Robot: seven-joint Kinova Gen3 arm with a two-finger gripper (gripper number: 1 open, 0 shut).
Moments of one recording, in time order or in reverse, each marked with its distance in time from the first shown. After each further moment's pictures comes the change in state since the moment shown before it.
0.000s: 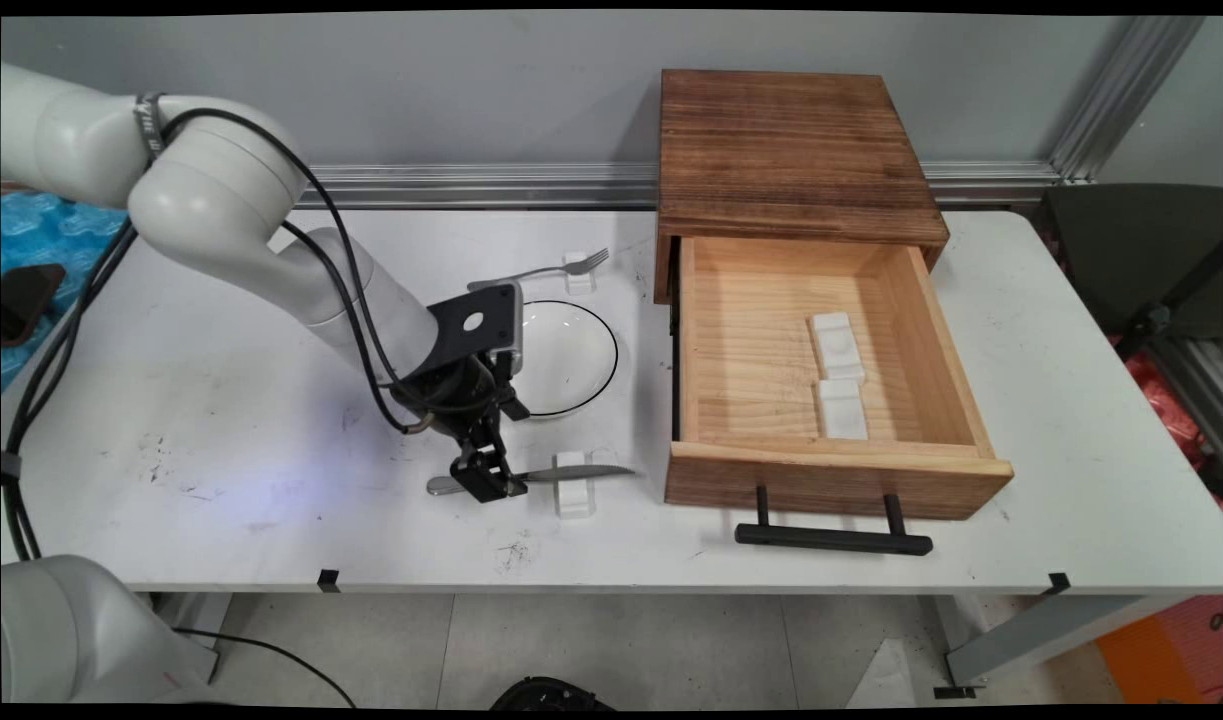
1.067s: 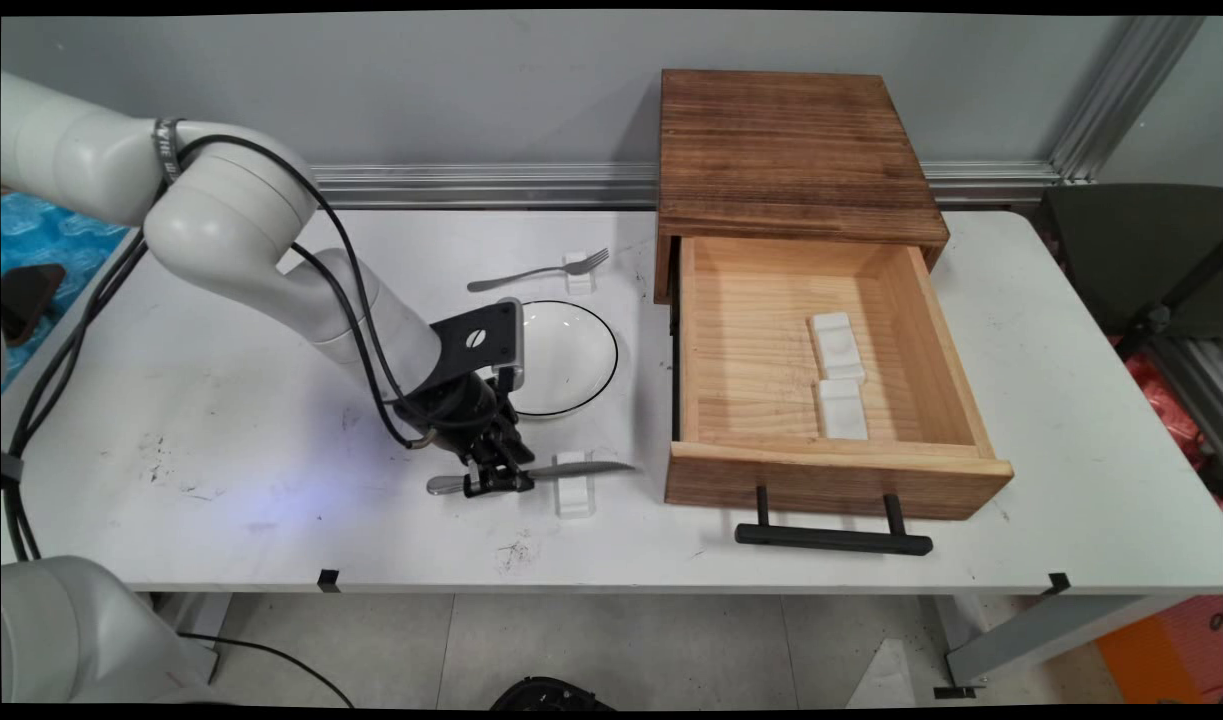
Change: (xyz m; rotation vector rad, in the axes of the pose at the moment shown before) arm -0.007 0.003 0.016 -0.022 -0.004 -0.024
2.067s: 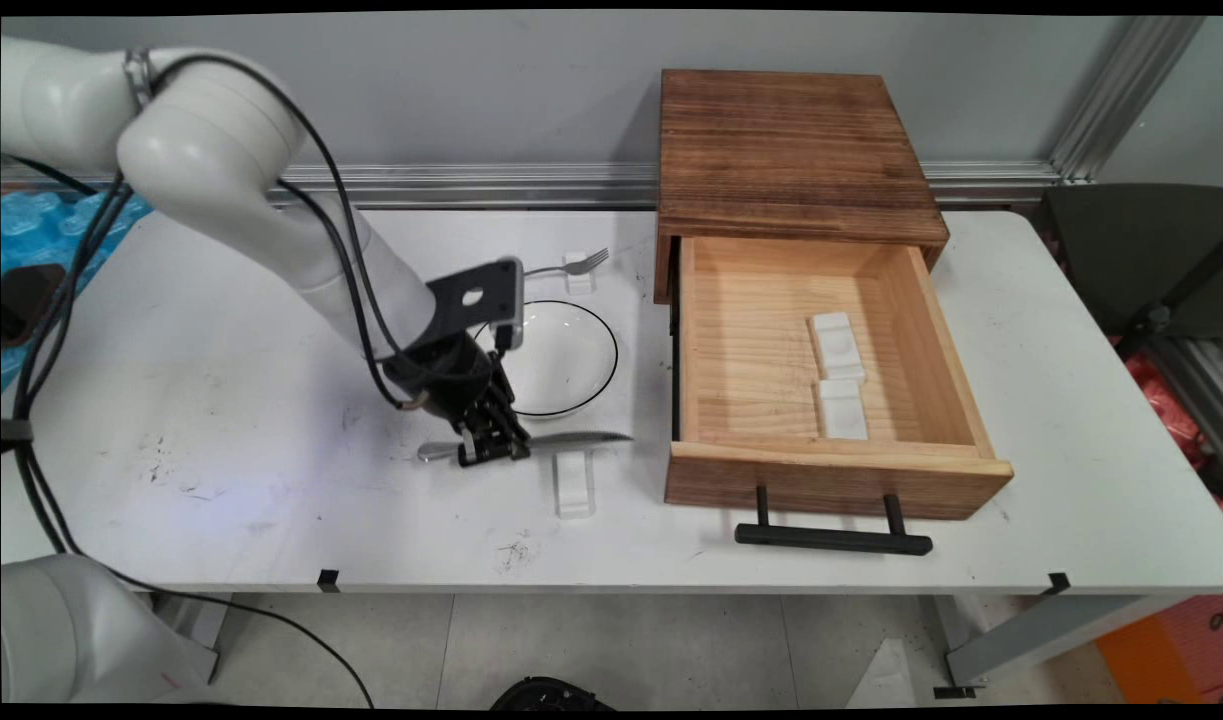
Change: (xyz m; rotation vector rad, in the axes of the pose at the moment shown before) arm 0.022 -0.008 -0.041 -0.010 -0.023 0.013
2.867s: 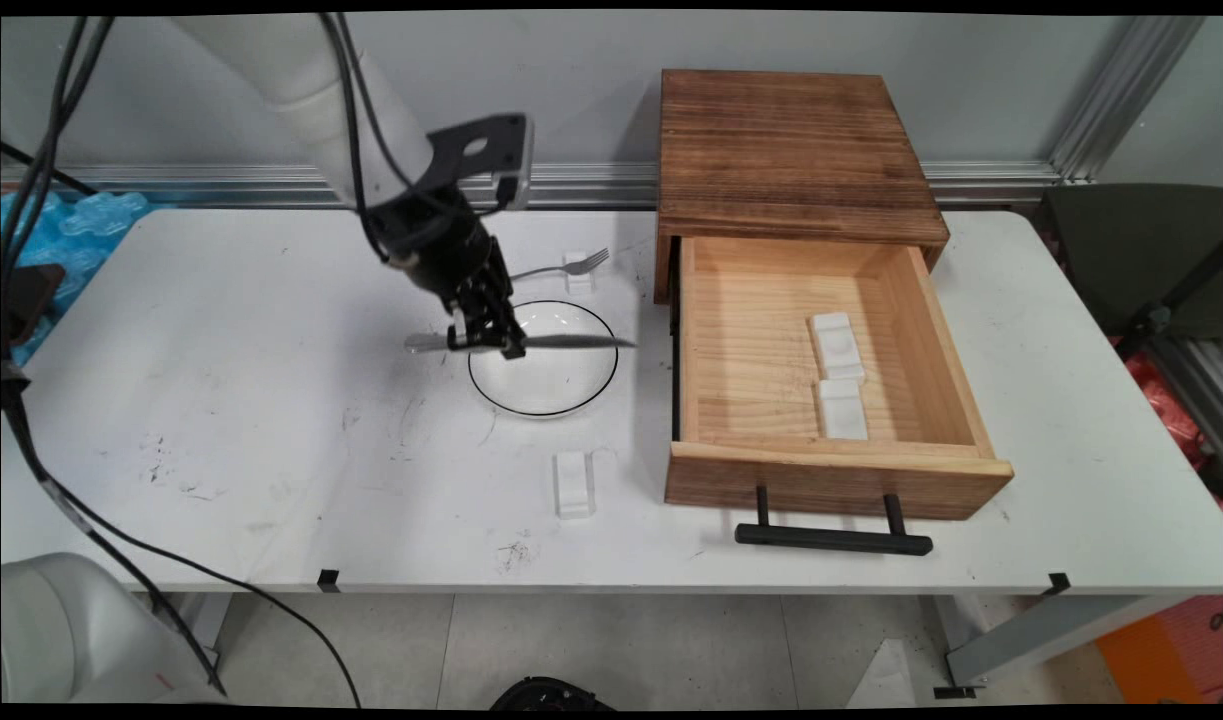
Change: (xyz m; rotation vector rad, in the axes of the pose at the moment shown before) arm 0.057 -0.044 -0.094 0.023 -0.053 0.079
